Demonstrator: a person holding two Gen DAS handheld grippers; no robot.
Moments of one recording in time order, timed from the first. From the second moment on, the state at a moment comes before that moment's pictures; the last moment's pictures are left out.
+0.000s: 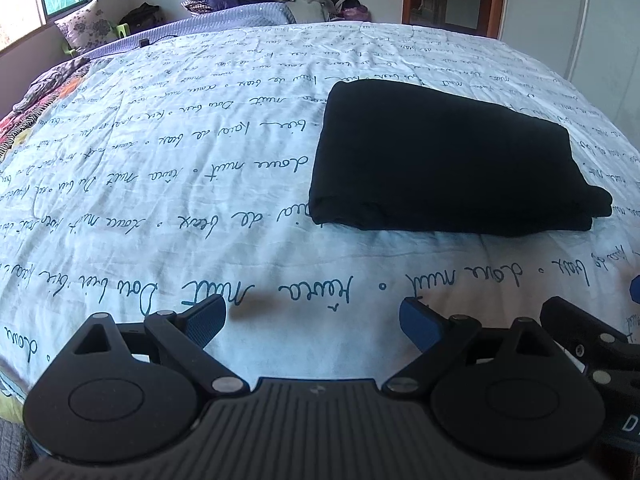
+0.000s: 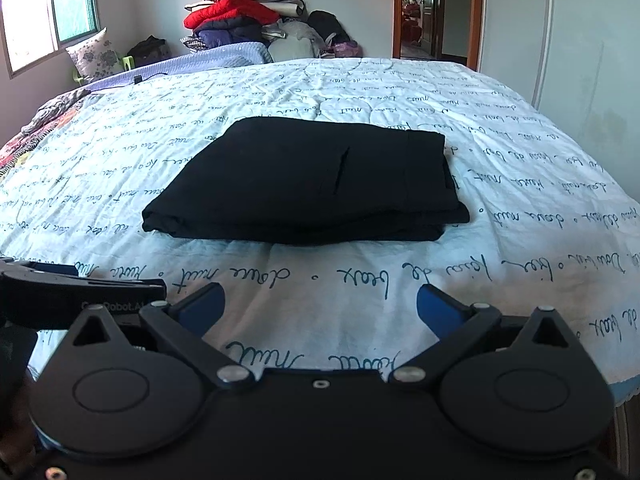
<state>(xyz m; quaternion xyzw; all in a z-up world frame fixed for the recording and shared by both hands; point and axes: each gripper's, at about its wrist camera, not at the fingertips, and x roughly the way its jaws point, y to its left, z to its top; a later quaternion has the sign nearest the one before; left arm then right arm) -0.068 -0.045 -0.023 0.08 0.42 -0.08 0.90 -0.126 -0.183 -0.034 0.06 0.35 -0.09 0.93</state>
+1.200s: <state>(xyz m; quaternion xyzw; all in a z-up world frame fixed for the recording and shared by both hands) -0.070 -0.043 -0.023 0.08 0.42 -0.08 0.90 -0.128 -0.181 -0.034 0.06 0.35 -0.08 0.93</state>
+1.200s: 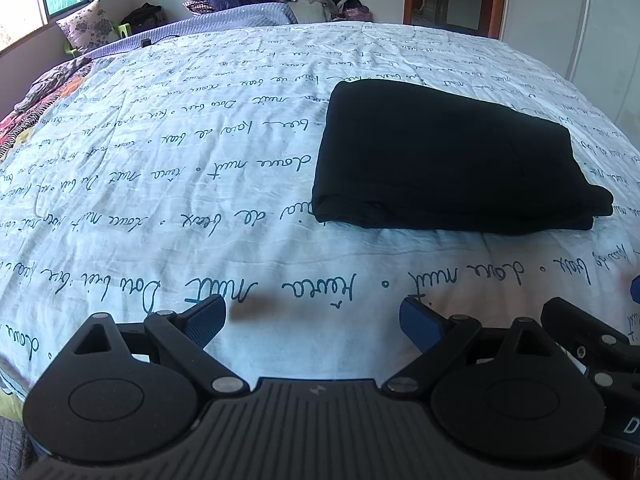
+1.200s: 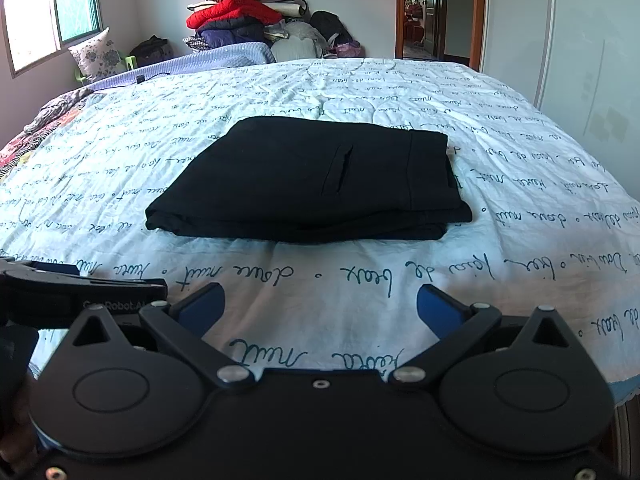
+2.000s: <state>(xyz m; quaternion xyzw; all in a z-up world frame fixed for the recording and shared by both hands) -0.070 -0.049 -0.023 0.12 0.38 -0.08 0.91 -0.125 -0.186 -0.039 0.07 0.35 -0.09 0.93</state>
